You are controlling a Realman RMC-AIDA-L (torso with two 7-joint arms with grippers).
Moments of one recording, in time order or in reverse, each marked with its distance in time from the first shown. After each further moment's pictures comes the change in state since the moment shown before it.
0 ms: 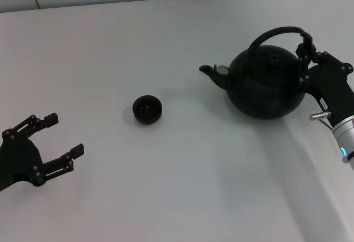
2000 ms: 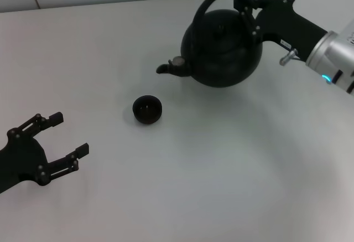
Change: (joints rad) left arm -0.008 -0.005 0.000 -0.014 -0.001 0.003 0.012; right arm 0.327 -0.016 -0.094 -0.429 -0.365 0.035 0.401
